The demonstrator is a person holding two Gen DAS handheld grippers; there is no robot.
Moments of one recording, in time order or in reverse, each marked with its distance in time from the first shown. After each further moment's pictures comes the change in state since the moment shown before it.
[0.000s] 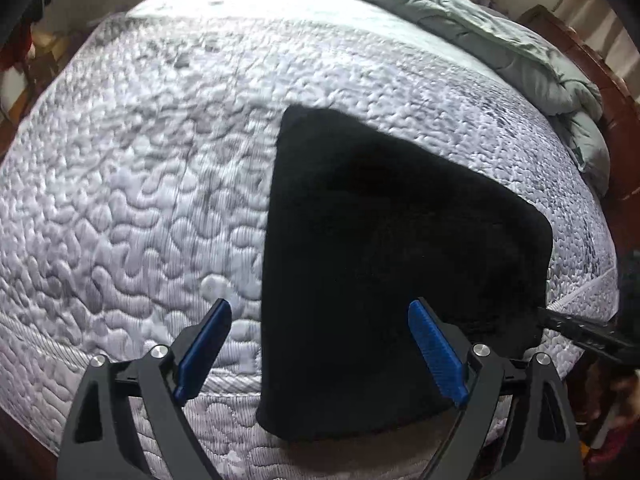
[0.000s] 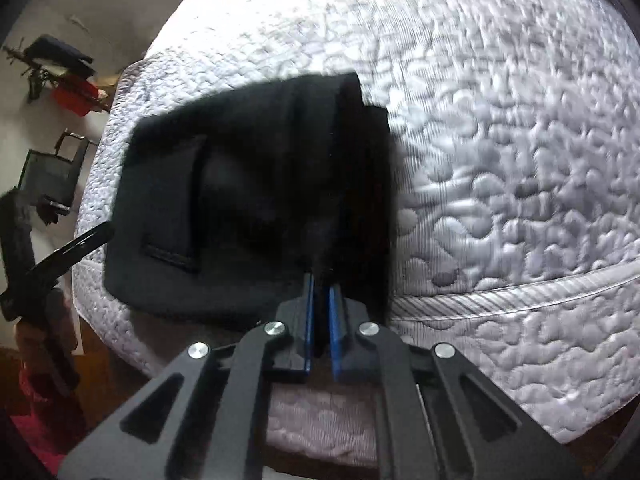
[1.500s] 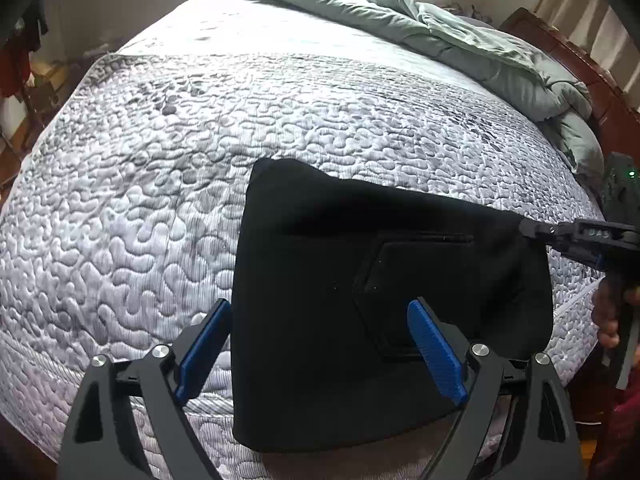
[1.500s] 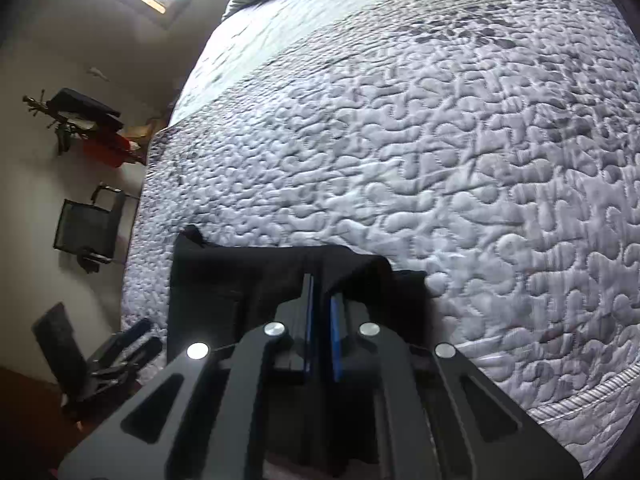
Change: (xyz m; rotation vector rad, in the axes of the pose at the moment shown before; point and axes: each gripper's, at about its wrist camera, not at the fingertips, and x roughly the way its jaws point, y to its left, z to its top) left arm -0.014 -0.028 0.010 0.081 -0.116 0.030; right arm -0.017 -0.004 0.095 0.064 -0.126 0.159
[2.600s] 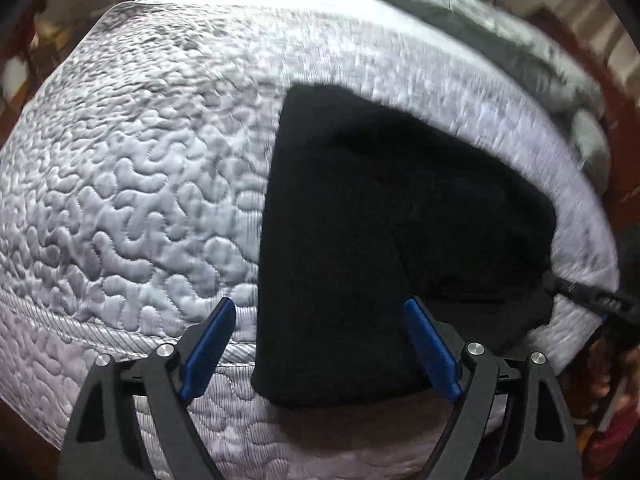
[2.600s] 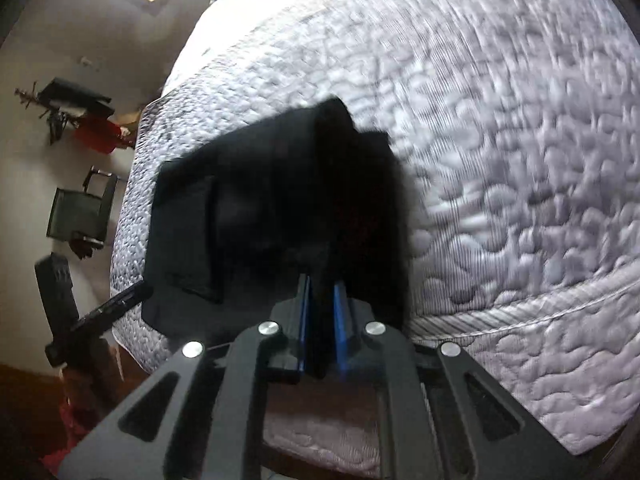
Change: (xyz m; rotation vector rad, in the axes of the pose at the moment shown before) left arm 0.017 0.029 -0.047 -0.058 0.145 -0.002; right arm -0.002 -0.018 -0.087 0.027 0.057 -0.020
